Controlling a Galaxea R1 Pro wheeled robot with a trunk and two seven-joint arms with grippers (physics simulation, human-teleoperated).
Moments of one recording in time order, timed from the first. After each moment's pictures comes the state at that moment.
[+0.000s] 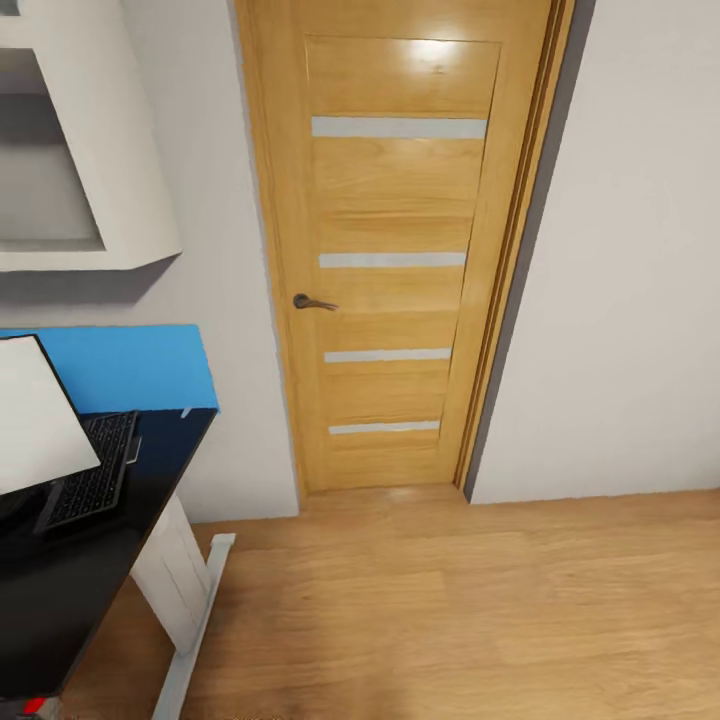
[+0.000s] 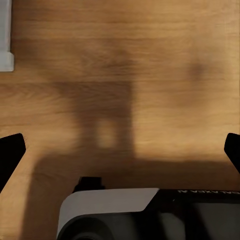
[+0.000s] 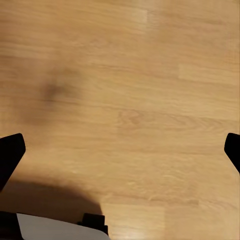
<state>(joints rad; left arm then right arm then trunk) 0.00 -0.04 0.00 -0.35 0.04 -0.34 0.00 -0.01 -0.07 0.04 -0.24 0.14 -0.63 -0.04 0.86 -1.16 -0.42</state>
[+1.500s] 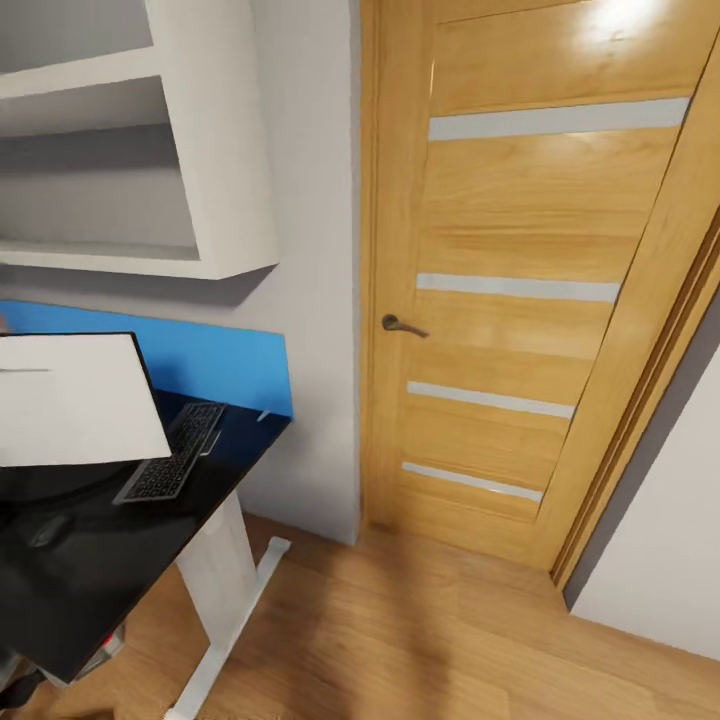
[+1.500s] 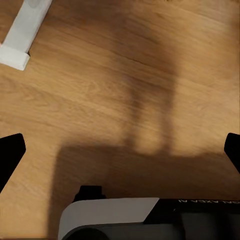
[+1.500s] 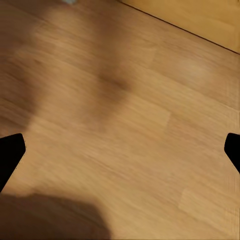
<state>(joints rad) 0.00 -0.04 0.00 -0.35 0.04 -0.34 0.00 -0.01 -0.07 0.04 -0.23 0.13 -0.73 -0.04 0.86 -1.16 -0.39</state>
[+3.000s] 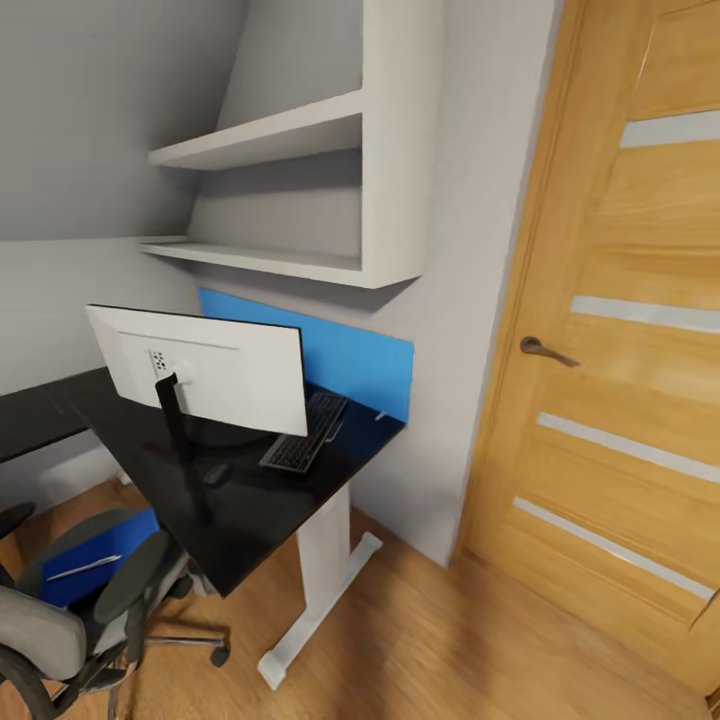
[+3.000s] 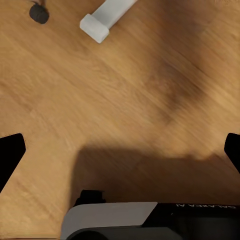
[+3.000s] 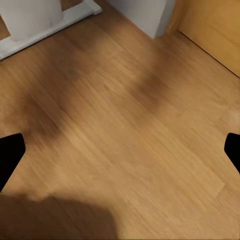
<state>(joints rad) 0.00 -0.04 0.00 -0.35 0.04 -0.34 0.01 -0.01 -0.07 0.04 -0.23 0.14 -0.73 -0.04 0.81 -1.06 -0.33</state>
